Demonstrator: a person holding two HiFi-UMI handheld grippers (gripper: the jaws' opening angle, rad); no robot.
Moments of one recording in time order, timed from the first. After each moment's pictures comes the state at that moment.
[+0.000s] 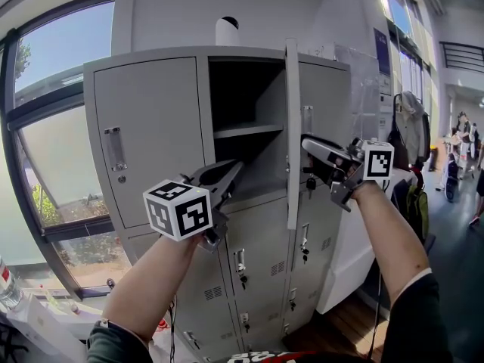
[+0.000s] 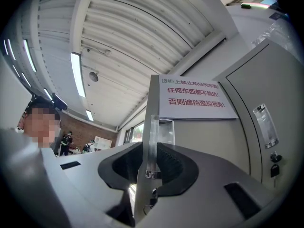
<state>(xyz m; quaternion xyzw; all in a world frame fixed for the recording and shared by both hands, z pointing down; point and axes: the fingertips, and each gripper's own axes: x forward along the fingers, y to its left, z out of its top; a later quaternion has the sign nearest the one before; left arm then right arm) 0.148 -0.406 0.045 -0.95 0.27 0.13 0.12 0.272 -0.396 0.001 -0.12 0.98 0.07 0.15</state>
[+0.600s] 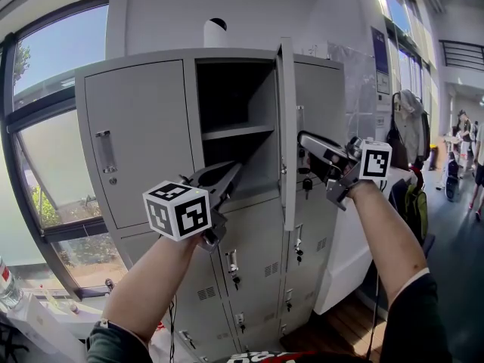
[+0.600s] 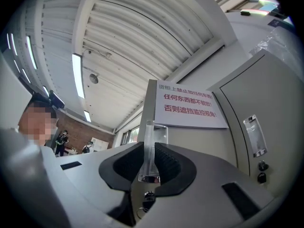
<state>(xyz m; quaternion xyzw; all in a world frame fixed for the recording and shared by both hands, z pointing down) 0.168 -0.410 0.049 -0.95 0.27 0.13 0.12 0.293 -0.401 -0.005 -0.14 0.97 0.08 0.17</state>
